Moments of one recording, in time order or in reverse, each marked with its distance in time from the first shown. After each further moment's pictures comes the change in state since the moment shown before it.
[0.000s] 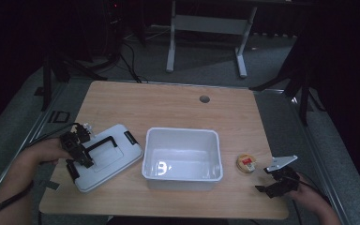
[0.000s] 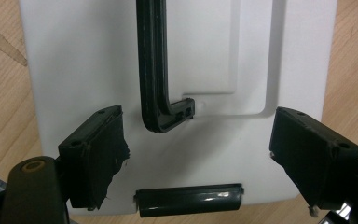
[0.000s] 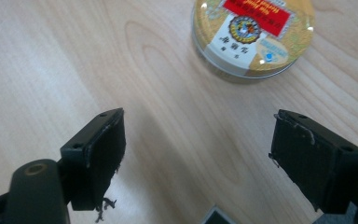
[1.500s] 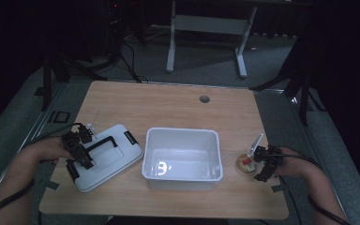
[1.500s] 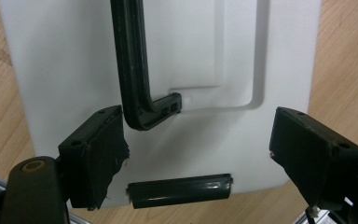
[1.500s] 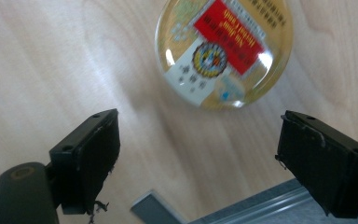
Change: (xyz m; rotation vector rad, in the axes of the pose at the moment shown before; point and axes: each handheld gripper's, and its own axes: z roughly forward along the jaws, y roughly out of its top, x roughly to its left) left arm -0.004 0.007 -0.003 0.058 -0.014 0.025; right arm -0.022 0.084 0.017 0.459 0.002 -0.207
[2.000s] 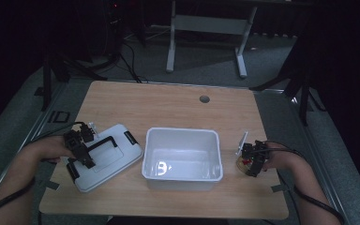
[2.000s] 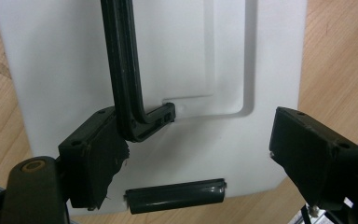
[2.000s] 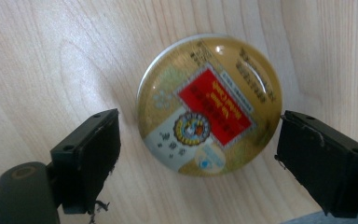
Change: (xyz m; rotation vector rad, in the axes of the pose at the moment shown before) left arm -0.004 0.006 -0.004 0.002 -0.010 0.026; right arm -0.006 0.037 0.016 0.041 -0.018 -0.118
